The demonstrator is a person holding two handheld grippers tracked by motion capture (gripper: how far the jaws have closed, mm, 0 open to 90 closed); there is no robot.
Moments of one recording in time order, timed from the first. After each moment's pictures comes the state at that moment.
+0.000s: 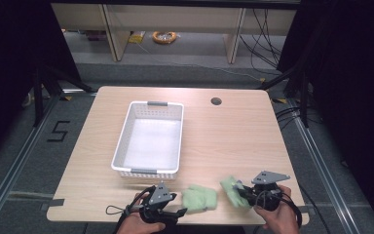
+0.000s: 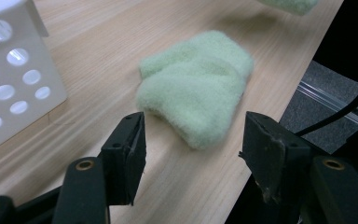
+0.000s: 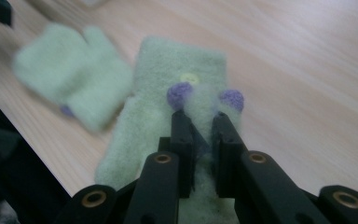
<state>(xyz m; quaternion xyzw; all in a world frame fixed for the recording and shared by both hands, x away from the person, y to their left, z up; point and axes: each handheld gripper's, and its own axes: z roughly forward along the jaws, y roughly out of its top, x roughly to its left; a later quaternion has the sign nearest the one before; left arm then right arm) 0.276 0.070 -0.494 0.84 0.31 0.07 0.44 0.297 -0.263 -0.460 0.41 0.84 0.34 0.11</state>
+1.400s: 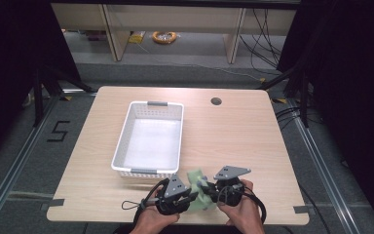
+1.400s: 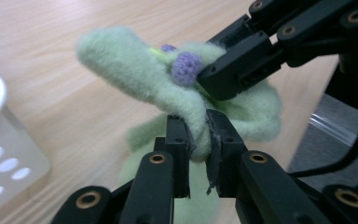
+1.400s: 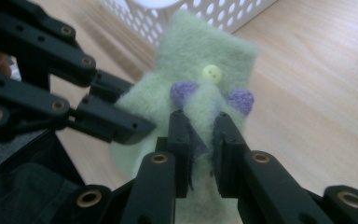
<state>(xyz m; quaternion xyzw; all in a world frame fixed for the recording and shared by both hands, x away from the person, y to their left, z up) 0.290 0.035 -0.478 0.81 0.32 0.08 0.48 0.305 -0.172 -0.452 0.37 0.85 0.38 0.08</state>
